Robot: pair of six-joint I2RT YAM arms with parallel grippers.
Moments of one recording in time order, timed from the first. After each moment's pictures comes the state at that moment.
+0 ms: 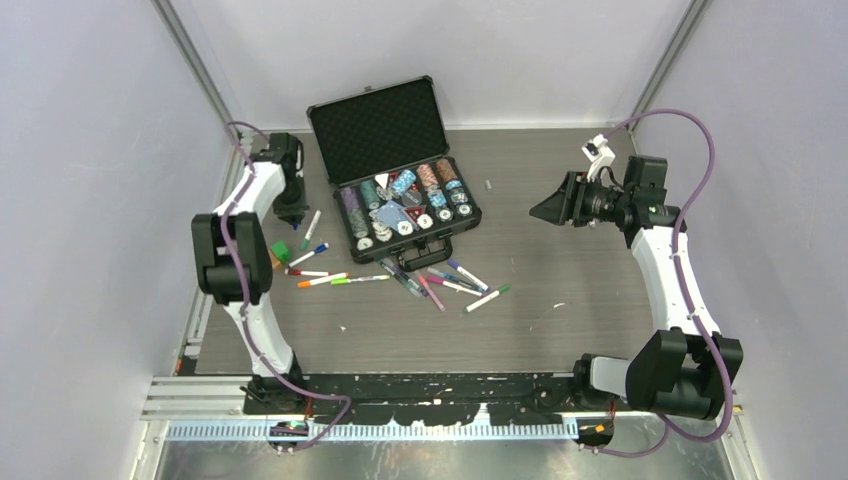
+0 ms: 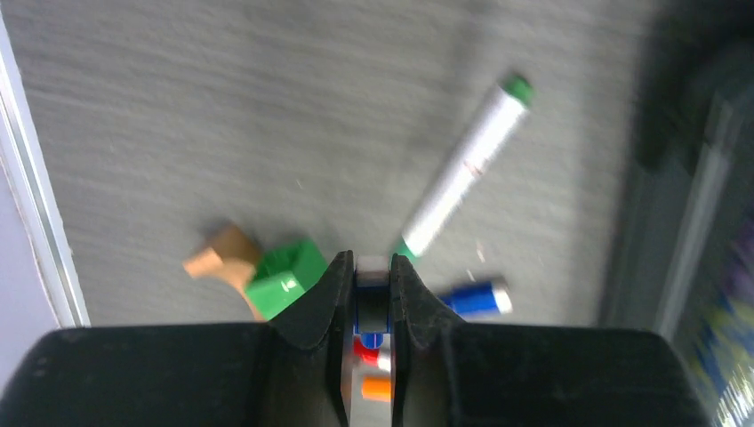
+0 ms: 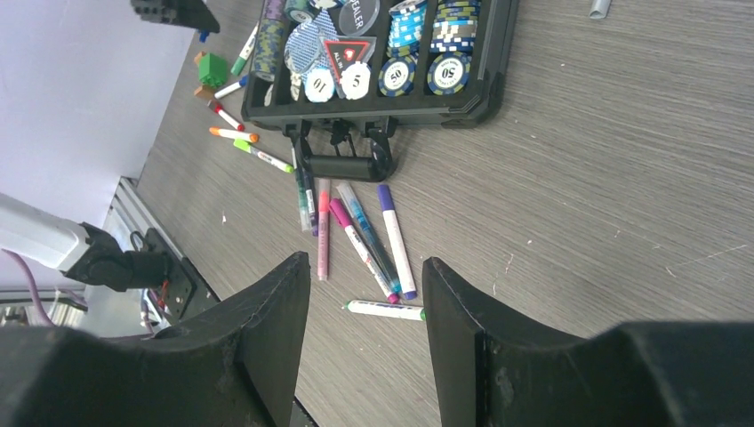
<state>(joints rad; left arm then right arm) 0.00 1.87 1.50 -0.83 -0.18 -0.13 -0.16 1.24 1.06 -0.52 -0.92 0.06</state>
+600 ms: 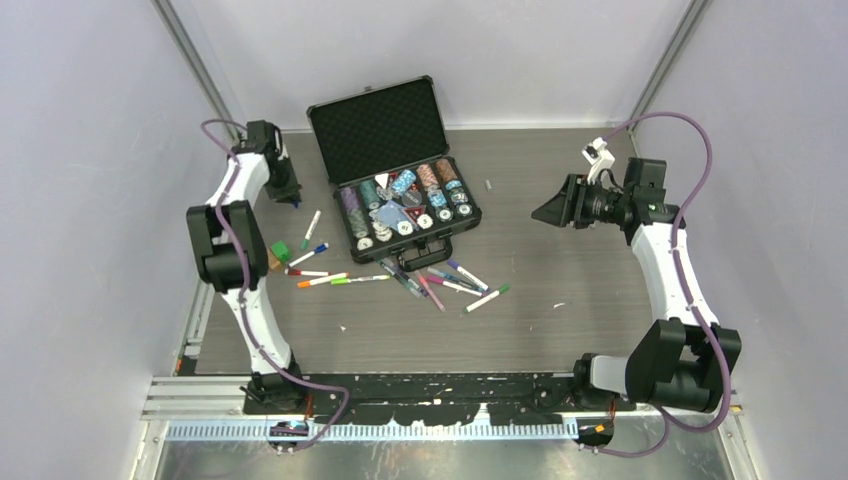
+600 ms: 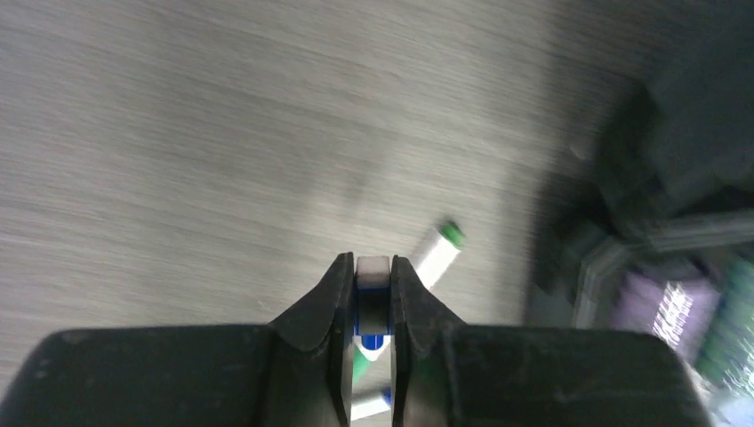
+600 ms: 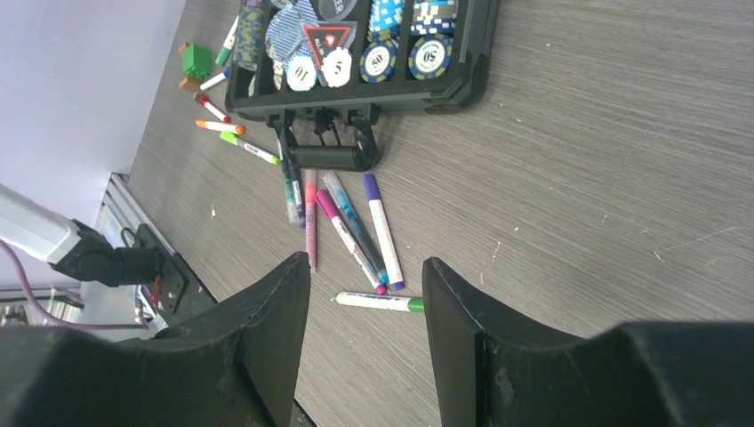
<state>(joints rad) 0.12 2.12 1.78 -0.75 -0.02 -0.16 -0.18 1.27 1.06 -0.53 -0.92 0.03</state>
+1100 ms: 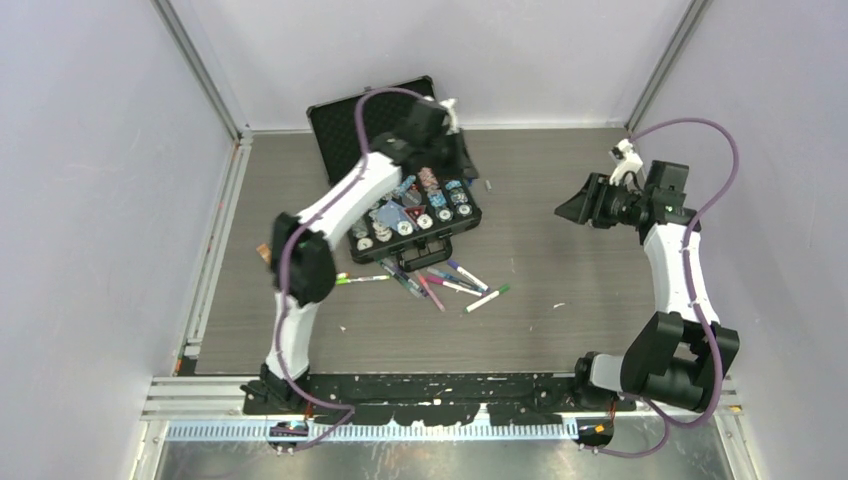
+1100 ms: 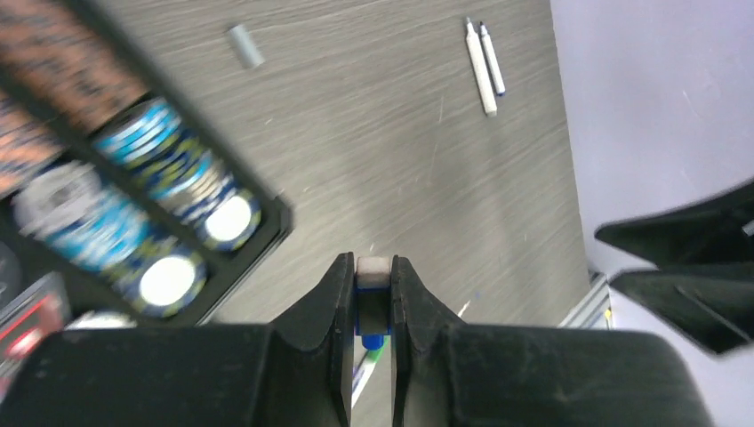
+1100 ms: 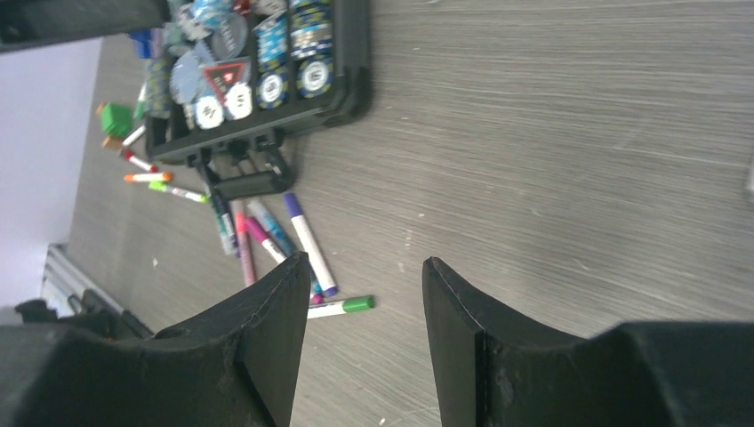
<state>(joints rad) -0.58 2.01 1.95 -0.57 0.27 -0.60 -0.28 1.29 1.06 -0.55 -0.82 0.01</state>
